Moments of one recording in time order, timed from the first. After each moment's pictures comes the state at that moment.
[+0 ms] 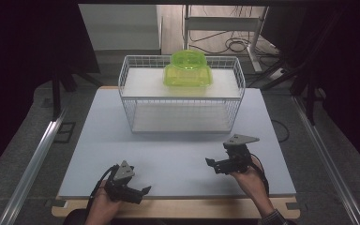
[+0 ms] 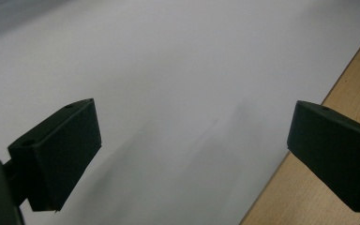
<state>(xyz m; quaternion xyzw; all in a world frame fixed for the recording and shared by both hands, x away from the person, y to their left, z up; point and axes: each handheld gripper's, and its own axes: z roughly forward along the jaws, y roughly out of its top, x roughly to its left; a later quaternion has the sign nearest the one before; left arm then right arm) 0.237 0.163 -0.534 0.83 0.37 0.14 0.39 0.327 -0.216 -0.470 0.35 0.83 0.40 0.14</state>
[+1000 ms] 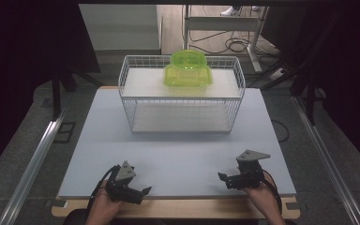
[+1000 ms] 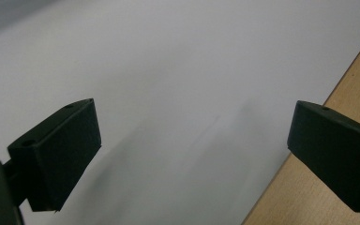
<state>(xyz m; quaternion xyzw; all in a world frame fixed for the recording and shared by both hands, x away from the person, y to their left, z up) 0.237 0.161 -0.536 0.84 0.37 0.14 0.37 0.297 -0.253 -0.498 0.38 0.84 0.36 0.15</state>
